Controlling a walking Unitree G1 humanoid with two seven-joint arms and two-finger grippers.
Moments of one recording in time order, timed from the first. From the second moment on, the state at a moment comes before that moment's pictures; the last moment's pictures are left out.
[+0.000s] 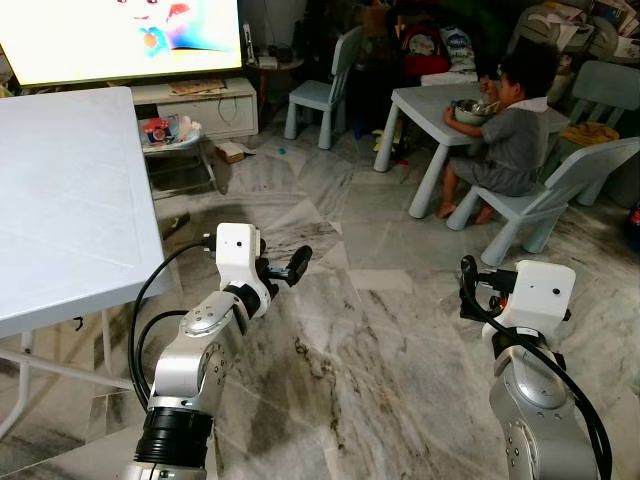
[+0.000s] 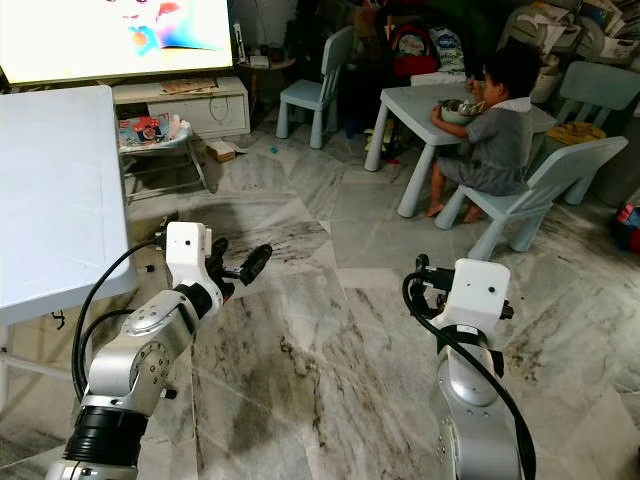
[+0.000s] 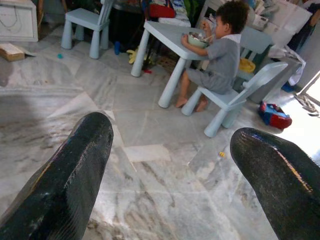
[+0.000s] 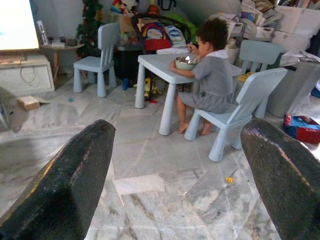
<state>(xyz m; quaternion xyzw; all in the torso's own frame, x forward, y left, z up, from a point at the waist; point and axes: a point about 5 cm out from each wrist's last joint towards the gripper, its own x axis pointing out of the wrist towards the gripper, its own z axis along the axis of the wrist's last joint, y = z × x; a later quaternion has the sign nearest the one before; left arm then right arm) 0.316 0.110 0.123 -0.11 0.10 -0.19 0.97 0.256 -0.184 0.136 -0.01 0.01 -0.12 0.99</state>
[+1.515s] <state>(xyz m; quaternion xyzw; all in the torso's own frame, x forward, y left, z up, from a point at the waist) 0.351 0.141 0.115 -0.08 0.10 -0.16 0.98 0.270 -0.207 0.132 0.01 -0.01 -0.17 0.99</state>
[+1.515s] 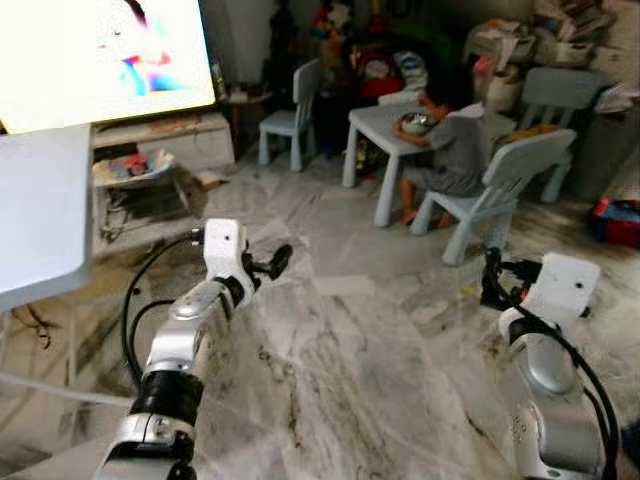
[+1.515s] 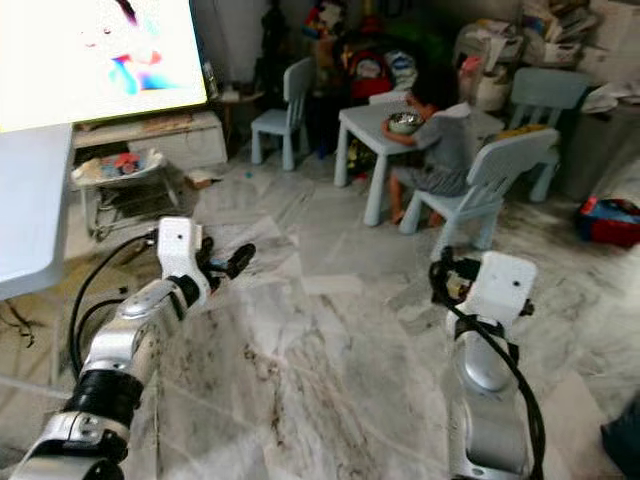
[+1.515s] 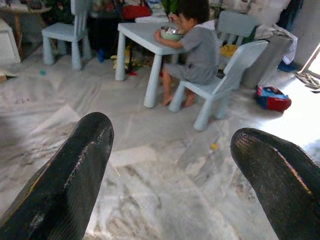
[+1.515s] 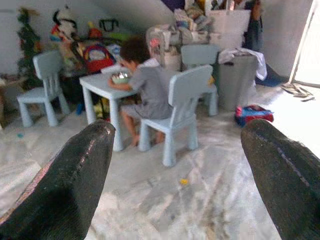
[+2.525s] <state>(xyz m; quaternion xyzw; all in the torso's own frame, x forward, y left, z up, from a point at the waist) 0.355 0.148 0.108 -0.07 0.10 -0.15 0.98 0.270 -0.205 0.134 -0.02 -0.02 -0.16 0.99</state>
